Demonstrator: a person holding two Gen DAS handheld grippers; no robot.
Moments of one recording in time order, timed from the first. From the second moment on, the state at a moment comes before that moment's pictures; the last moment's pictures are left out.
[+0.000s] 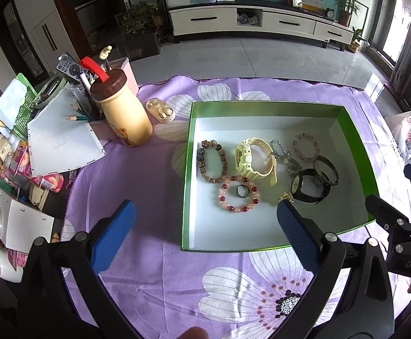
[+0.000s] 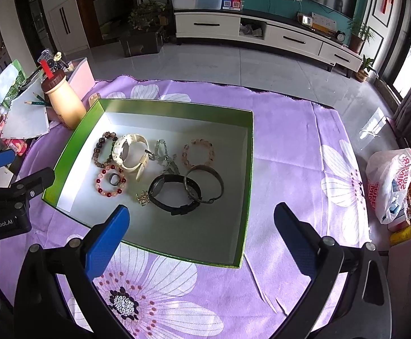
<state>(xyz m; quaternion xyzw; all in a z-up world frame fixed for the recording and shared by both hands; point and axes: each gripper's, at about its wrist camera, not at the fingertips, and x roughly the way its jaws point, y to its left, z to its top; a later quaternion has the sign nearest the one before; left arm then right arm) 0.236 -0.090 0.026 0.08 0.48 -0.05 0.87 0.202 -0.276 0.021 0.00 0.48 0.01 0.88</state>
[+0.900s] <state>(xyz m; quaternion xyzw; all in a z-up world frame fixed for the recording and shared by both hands) 0.221 -0.094 0.064 0.08 0.47 -0.05 0.88 0.192 -0.272 0.048 0.00 0.46 0.00 0.89</state>
